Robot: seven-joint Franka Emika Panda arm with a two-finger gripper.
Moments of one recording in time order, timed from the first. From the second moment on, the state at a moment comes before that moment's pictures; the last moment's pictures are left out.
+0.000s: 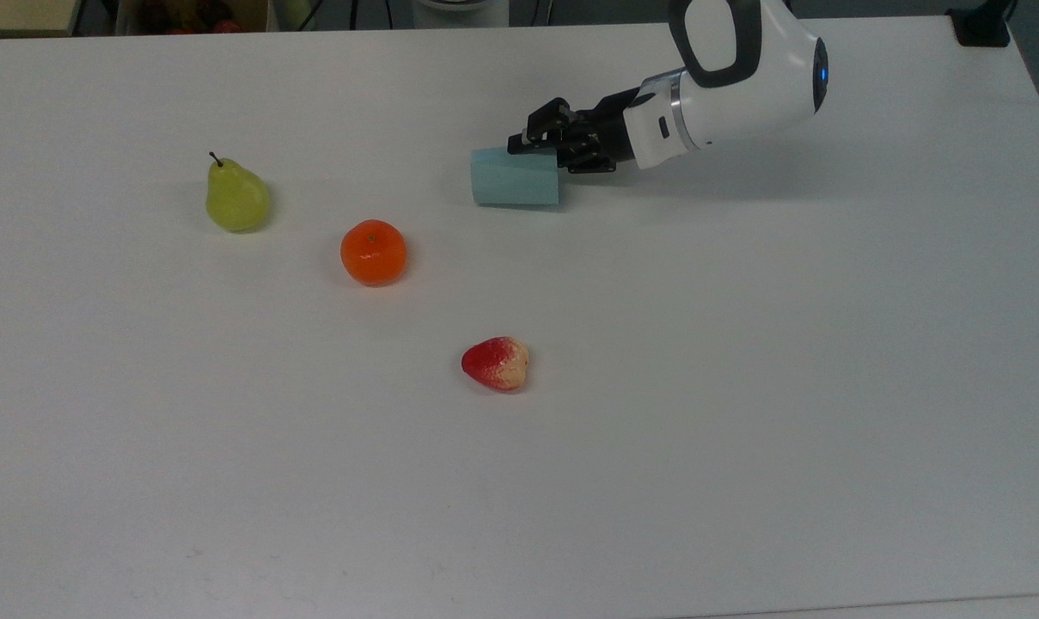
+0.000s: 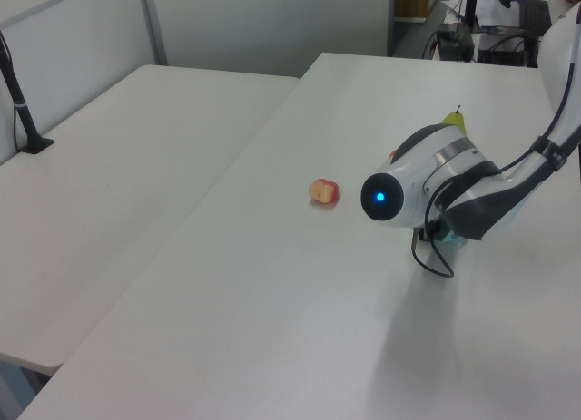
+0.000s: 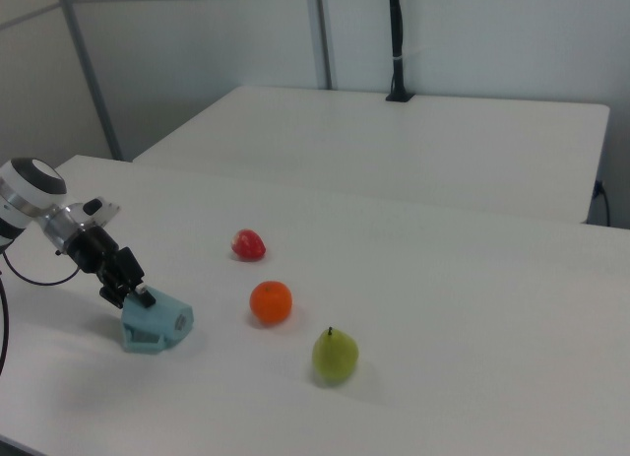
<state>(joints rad) 0.50 0.50 0.13 -1.73 -0.72 1.46 0.81</state>
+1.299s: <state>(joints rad) 0.26 0.37 0.12 -1.61 -0.34 1.79 0.48</state>
